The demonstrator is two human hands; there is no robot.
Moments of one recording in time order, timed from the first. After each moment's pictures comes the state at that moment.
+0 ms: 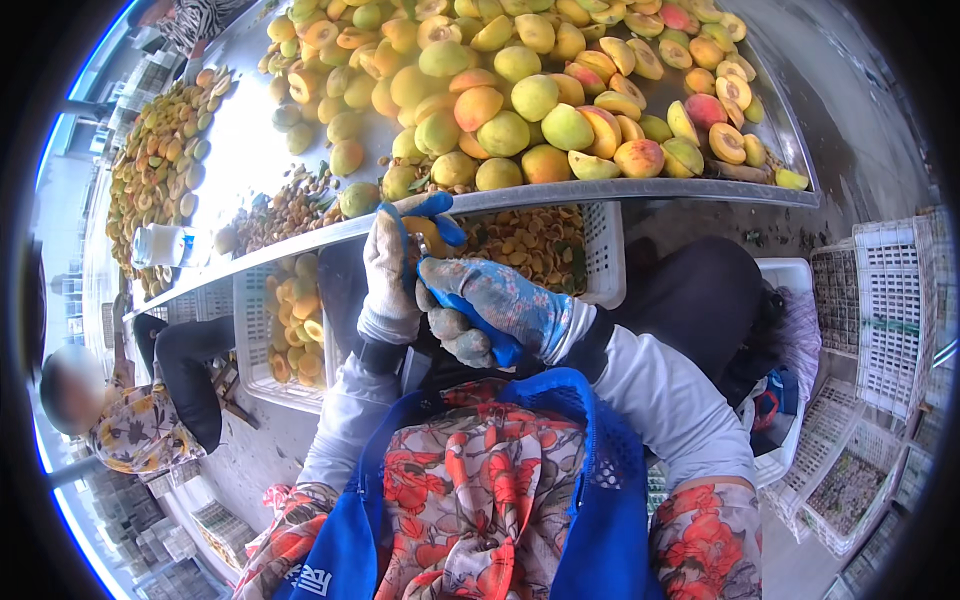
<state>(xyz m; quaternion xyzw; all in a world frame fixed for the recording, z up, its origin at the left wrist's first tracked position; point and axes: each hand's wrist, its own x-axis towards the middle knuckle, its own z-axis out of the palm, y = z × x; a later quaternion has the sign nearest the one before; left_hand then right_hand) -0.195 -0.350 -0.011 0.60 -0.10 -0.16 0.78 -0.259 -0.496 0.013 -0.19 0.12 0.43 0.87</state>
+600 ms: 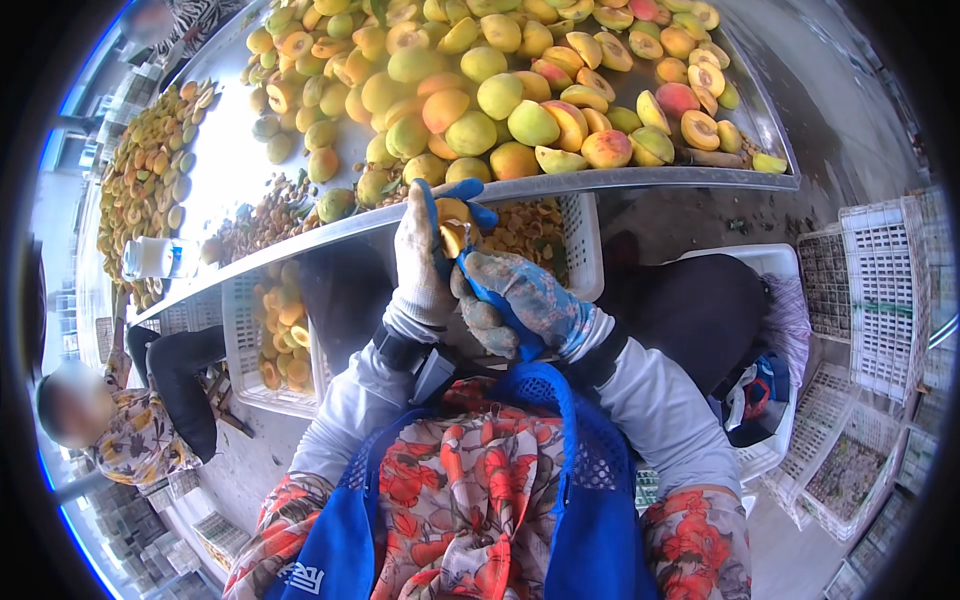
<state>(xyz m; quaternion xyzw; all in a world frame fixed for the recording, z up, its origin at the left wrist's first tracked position) -0.204 -0.410 -0.022 0.53 0.00 -0.22 0.82 -0.292 -0.536 -0.007 -0.27 0.10 0.31 0.91</state>
